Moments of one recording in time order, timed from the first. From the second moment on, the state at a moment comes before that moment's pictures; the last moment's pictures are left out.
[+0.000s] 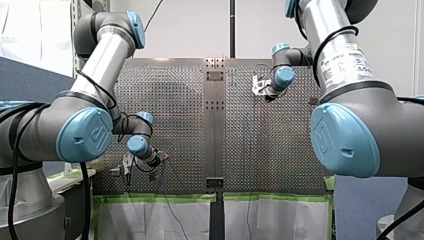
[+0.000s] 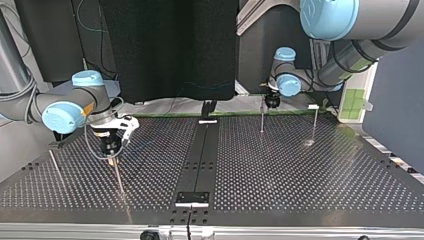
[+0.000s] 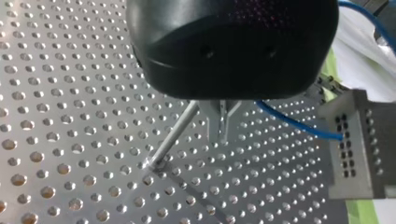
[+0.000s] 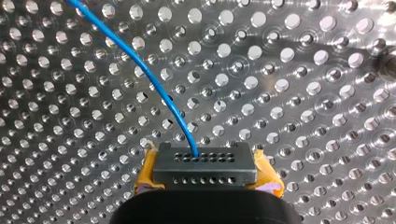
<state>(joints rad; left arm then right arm) -0.04 -2.24 -1.89 -2.58 -1.55 -1.79 1.89 -1.02 1.19 0.04 1.50 1.52</state>
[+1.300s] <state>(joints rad) -0.11 -2.24 -1.91 -2.76 -1.81 -1.78 1.89 -1.02 1.19 0.04 1.50 1.52</state>
